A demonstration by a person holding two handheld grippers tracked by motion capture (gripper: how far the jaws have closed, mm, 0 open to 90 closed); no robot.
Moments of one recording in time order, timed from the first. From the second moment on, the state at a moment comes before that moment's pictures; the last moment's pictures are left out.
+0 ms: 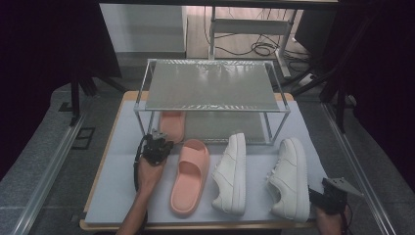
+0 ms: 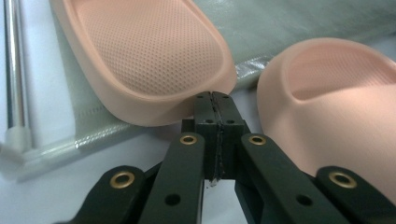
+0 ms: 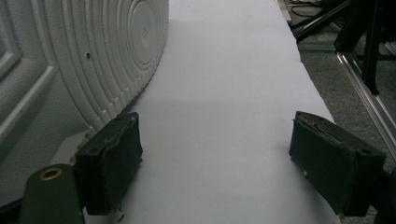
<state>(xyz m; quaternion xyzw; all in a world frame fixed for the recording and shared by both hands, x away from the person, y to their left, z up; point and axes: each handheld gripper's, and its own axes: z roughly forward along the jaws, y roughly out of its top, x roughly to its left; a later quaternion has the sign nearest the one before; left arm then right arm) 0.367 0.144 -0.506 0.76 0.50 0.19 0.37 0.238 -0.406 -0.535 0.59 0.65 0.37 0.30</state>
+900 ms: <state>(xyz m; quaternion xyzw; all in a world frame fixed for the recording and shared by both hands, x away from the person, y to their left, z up) 0.379 0.142 -0.510 0.75 0.52 0.20 0.37 0.238 -0.406 -0.535 0.59 0.65 0.37 0.30</state>
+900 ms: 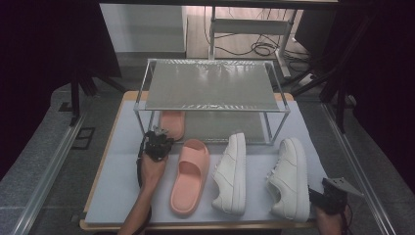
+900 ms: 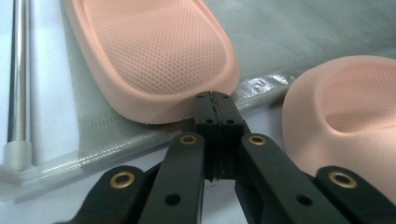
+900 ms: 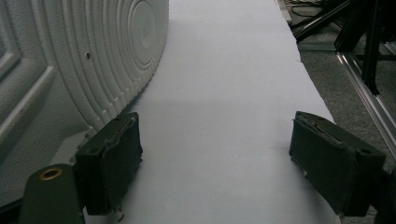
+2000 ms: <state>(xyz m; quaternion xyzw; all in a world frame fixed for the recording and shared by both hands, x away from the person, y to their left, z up) 0.273 0.152 -0.473 0.77 0.46 0.11 0.43 0.238 -0.405 -0.535 0.59 0.65 0.37 0.30</state>
